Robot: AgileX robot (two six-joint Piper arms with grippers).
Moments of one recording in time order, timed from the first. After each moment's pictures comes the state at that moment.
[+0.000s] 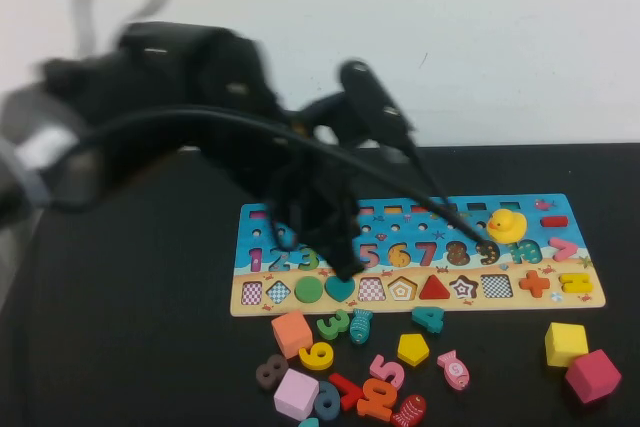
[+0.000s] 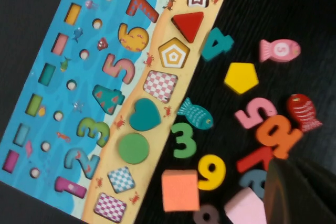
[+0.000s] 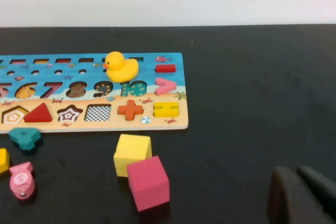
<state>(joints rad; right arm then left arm) -0.03 -0.01 0.02 0.05 0.41 -0.04 -0.61 1.70 -1.49 -0.23 0.92 0.62</state>
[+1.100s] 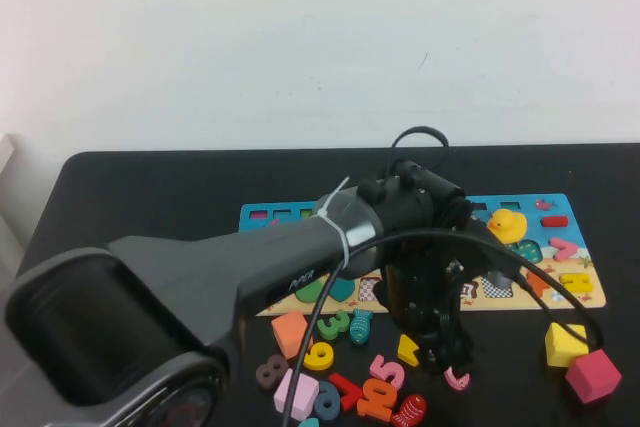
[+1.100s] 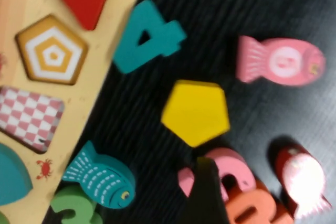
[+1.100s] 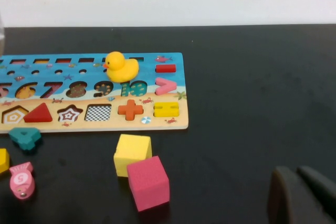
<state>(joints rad) -0.03 -0.01 0.02 0.05 0.41 -0.04 -0.82 2.26 -1.80 -0.07 1.00 0.28</state>
